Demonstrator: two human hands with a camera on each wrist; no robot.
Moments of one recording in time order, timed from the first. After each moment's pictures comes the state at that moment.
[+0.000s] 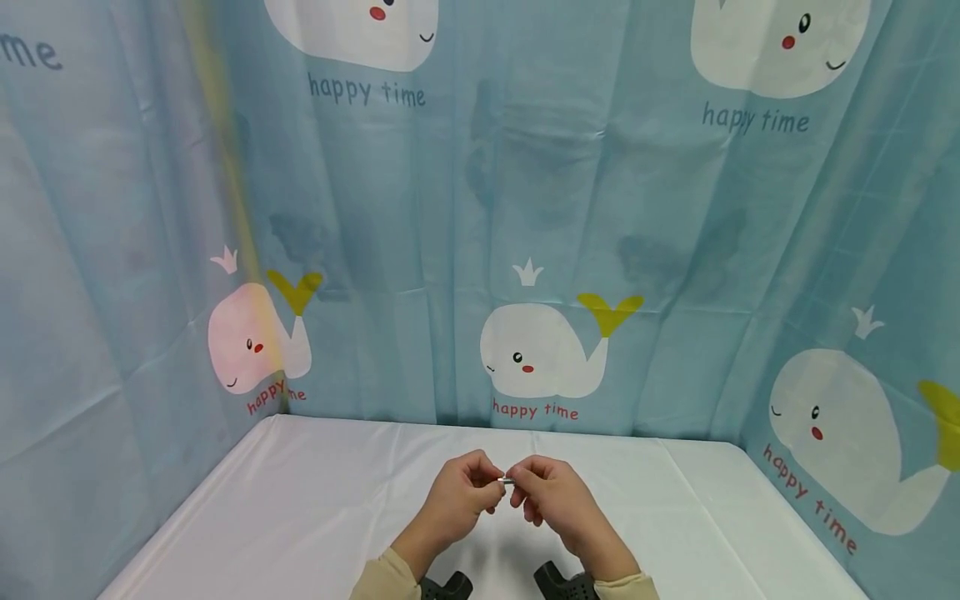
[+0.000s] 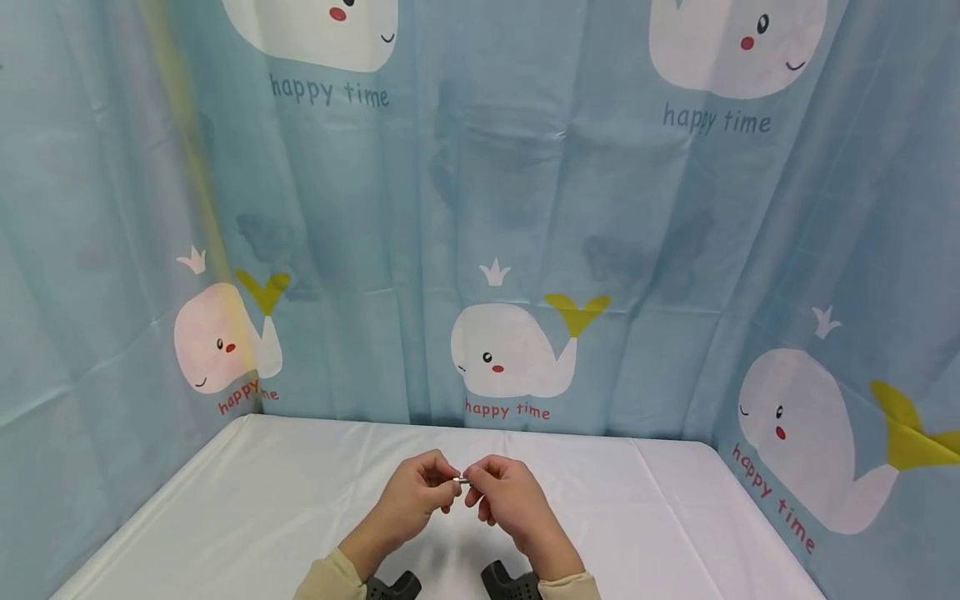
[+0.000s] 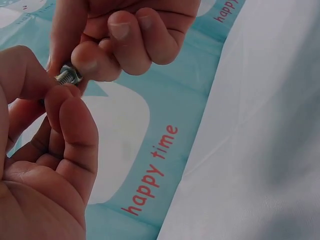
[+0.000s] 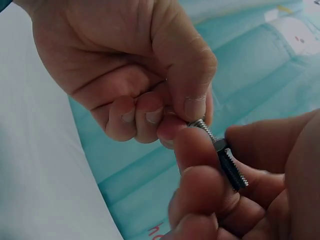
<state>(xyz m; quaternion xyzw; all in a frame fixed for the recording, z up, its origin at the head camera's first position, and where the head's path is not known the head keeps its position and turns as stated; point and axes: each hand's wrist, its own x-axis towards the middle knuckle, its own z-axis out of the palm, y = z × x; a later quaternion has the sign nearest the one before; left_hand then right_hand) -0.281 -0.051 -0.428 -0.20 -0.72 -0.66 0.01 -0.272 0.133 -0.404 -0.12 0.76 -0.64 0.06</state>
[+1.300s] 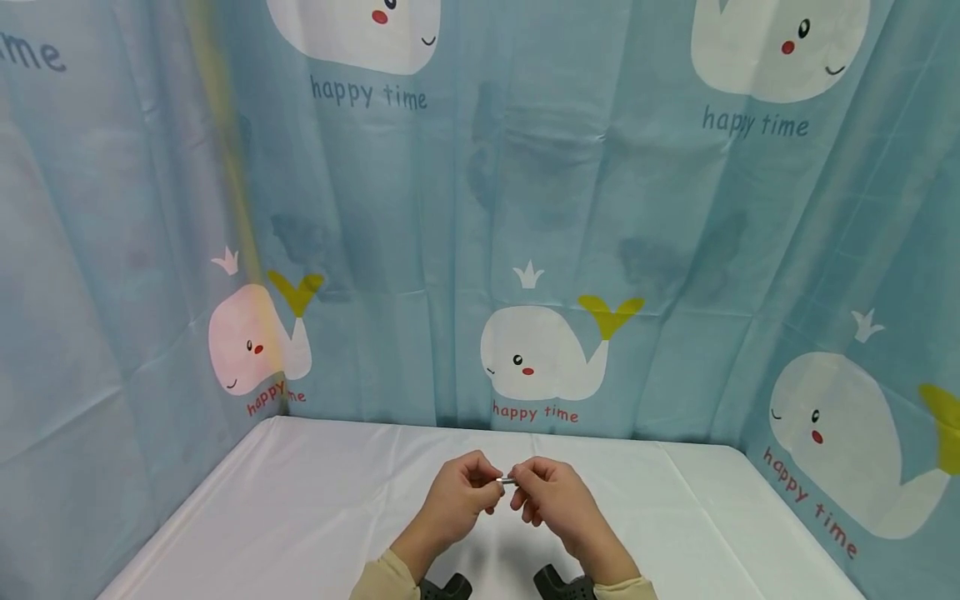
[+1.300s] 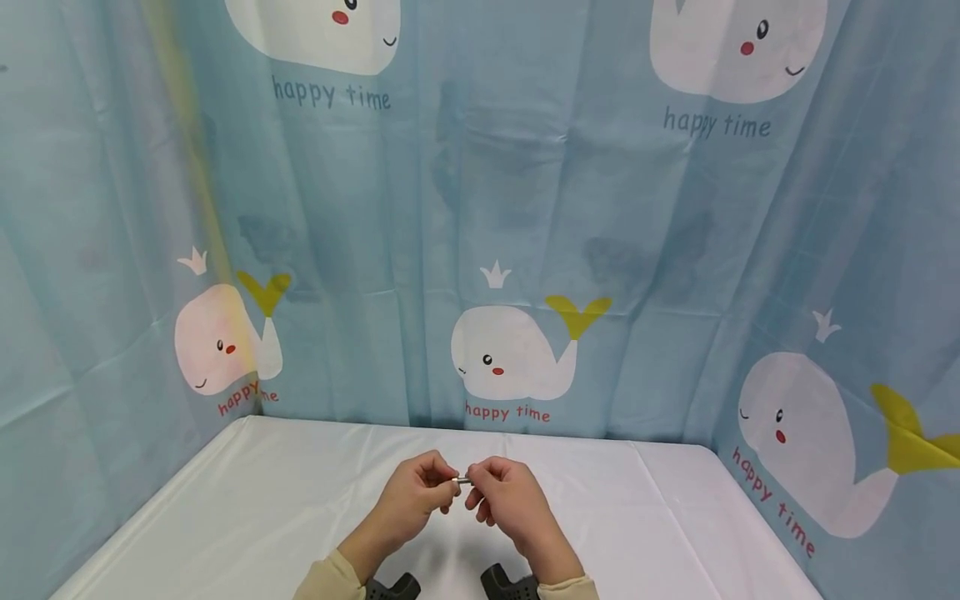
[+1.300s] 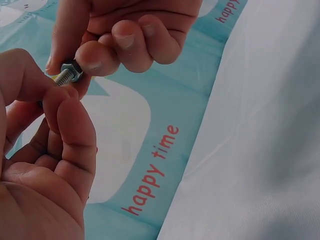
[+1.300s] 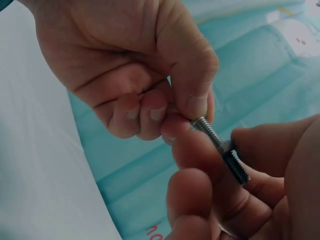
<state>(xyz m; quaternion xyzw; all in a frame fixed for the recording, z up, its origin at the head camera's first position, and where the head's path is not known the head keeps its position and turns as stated) -0.281 -0.051 -0.426 -0.20 -0.71 -0.67 0.02 -0.275 0.133 -0.407 -0.11 0.76 -0.64 0.05</state>
